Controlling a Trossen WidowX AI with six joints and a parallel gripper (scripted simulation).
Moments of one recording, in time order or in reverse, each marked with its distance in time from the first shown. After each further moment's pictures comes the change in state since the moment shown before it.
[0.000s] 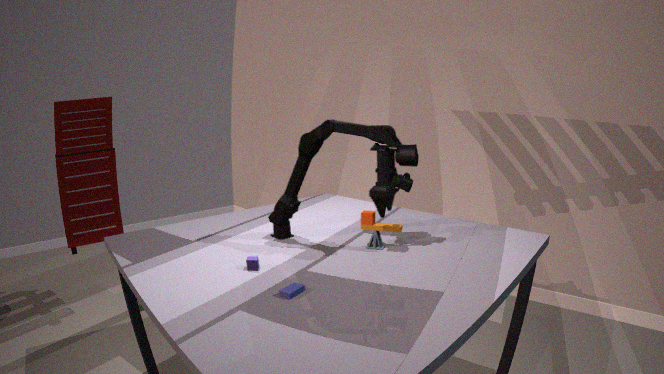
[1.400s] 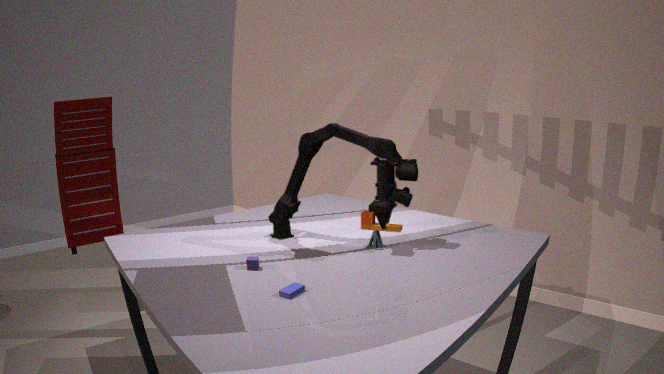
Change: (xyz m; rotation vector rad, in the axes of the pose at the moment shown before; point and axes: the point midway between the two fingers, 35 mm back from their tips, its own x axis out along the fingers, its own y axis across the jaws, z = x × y) arm 0.047 0.000 -0.003 0.000 0.013 0.000
